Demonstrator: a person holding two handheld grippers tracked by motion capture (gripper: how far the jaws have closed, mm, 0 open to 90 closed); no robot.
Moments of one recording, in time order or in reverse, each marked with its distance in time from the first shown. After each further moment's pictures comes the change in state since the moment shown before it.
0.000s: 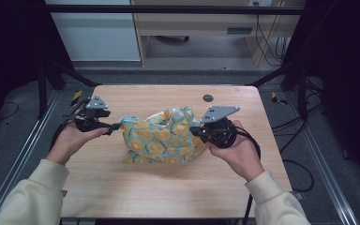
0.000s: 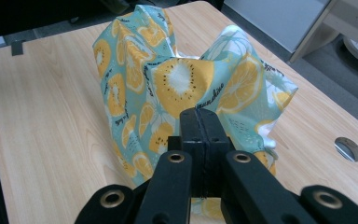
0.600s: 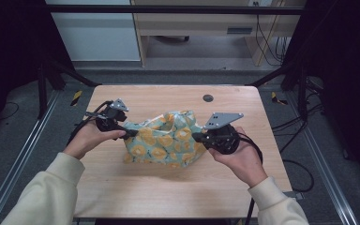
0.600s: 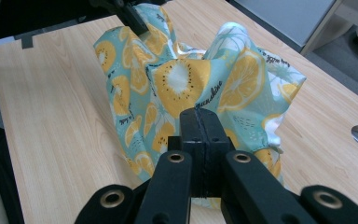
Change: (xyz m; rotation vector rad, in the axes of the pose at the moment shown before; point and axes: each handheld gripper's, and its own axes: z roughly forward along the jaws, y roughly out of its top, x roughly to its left) left arm -0.026 0.021 0.043 0.113 -0.160 0.029; right arm 0.002 -0.019 0.000 0.004 0.026 0.024
